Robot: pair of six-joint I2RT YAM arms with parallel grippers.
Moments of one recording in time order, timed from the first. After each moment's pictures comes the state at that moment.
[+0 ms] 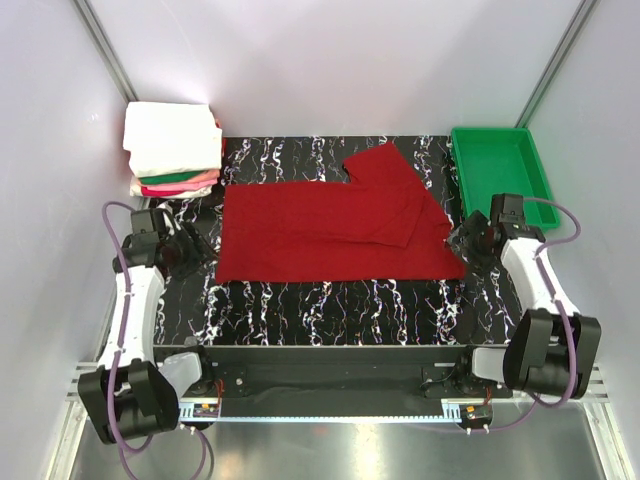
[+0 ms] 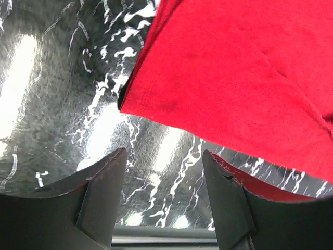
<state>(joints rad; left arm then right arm) 0.21 1.05 0.83 -0.74 0.24 -0.45 -0.15 1.30 0.89 -0.69 -0.07 0.64</state>
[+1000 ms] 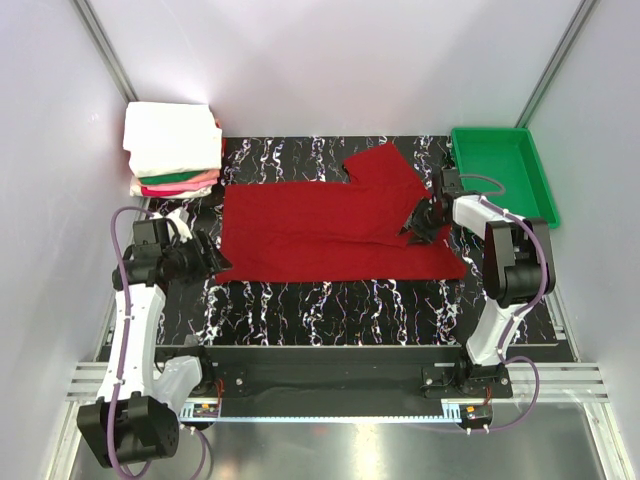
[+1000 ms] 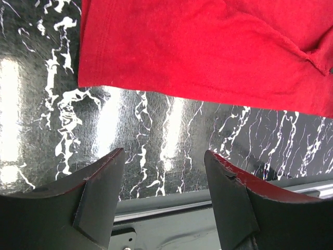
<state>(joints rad) 0.16 0.91 0.83 -0.86 0.40 -0.32 0.10 1.85 1.19 -0.47 -0.28 0.70</state>
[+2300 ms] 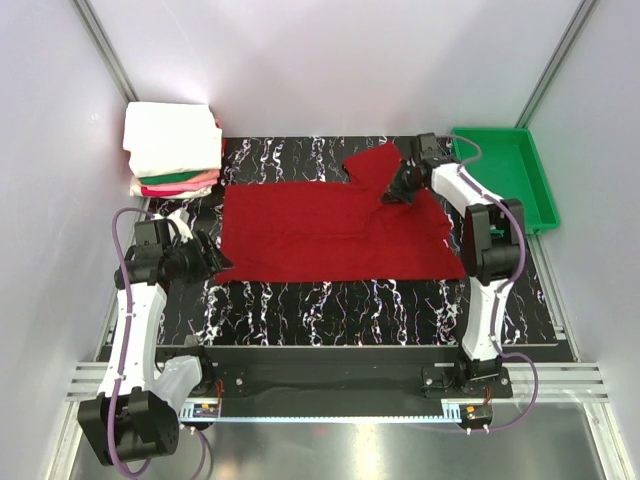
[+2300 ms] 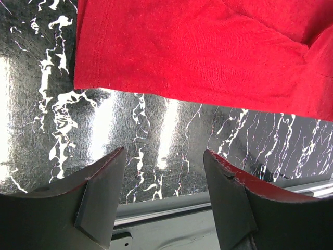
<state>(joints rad) 0.16 0.92 0.80 -0.81 0.41 -0.34 0.18 2.08 1.63 -0.53 -0.27 0.72</state>
